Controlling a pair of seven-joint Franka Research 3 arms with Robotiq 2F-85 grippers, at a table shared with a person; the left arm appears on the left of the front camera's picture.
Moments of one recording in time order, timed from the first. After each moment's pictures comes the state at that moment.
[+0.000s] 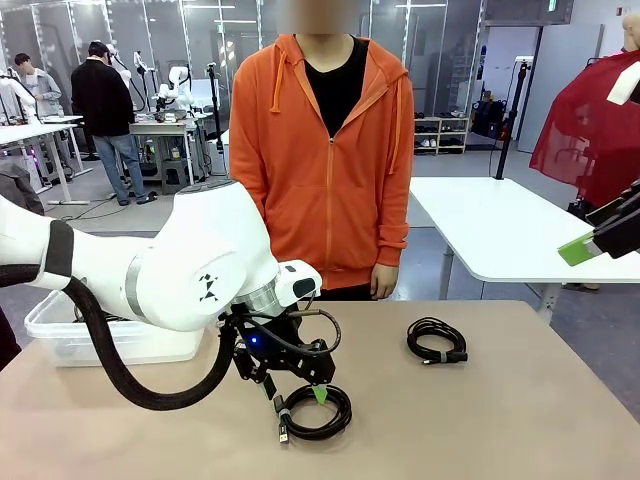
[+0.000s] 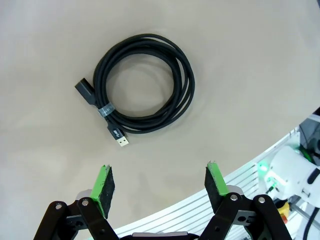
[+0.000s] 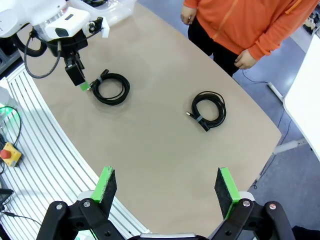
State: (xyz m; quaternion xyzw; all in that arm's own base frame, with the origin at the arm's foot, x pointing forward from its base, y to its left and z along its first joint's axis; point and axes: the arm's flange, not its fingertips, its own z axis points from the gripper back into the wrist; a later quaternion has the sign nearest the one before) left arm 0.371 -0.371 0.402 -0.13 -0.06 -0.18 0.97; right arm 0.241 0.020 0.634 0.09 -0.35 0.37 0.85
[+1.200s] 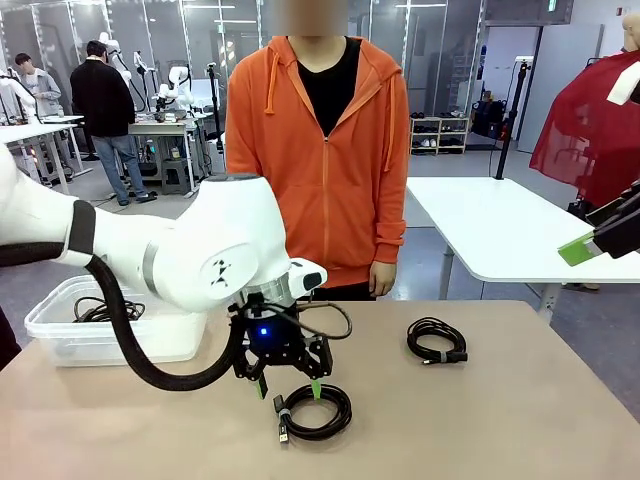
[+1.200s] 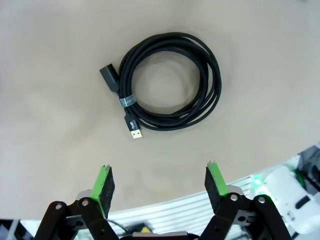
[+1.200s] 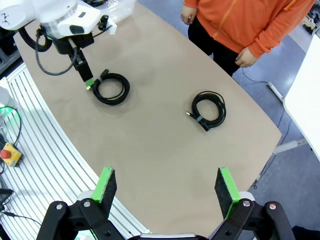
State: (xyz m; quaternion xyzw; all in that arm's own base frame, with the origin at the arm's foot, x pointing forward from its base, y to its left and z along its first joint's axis) left arm 0.389 -0.379 0.405 -0.08 -0.01 -0.08 0.99; right arm 0.241 0.020 0.634 0.09 -0.35 0.37 0.85
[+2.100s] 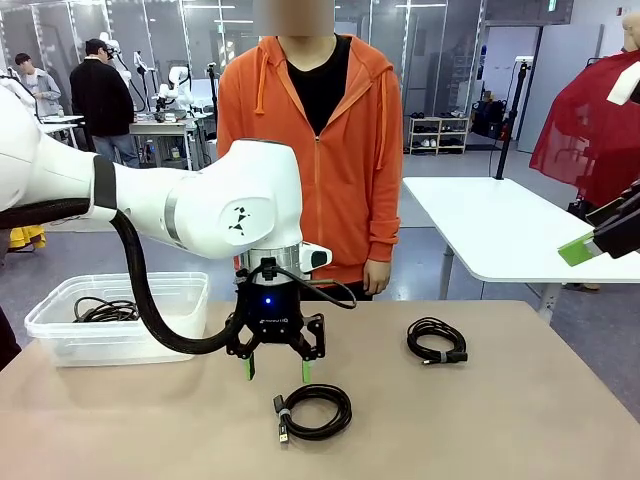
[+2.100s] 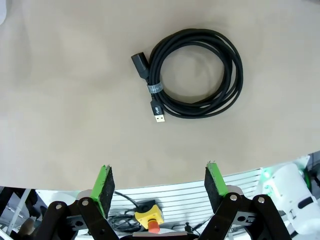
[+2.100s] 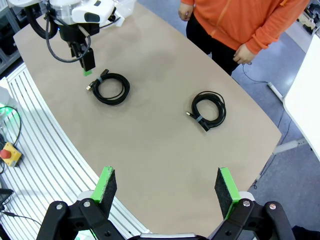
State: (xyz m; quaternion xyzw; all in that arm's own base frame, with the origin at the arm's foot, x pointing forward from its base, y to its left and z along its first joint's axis) left arm 0.411 -0.383 0.428 -0.01 0.04 -0.06 1.00; right arm 0.241 0.020 0.634 0.09 -0.35 0.37 0.85
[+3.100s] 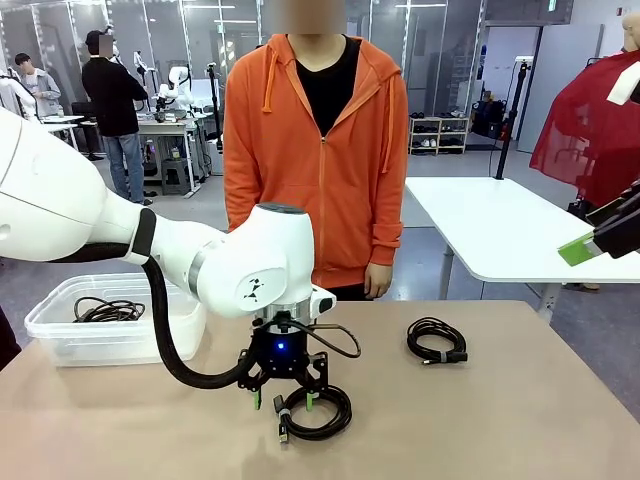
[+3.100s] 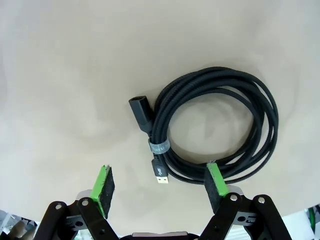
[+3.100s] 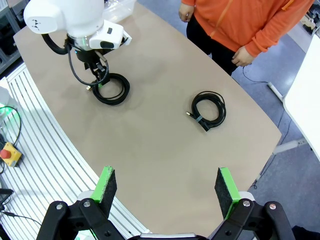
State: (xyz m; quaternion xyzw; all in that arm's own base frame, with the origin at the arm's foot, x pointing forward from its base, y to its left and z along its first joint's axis) left arm 0.428 -0.393 0.343 0.01 0.01 -0.03 1.00; right arm 0.241 0.020 0.634 0.09 -0.35 0.37 0.85
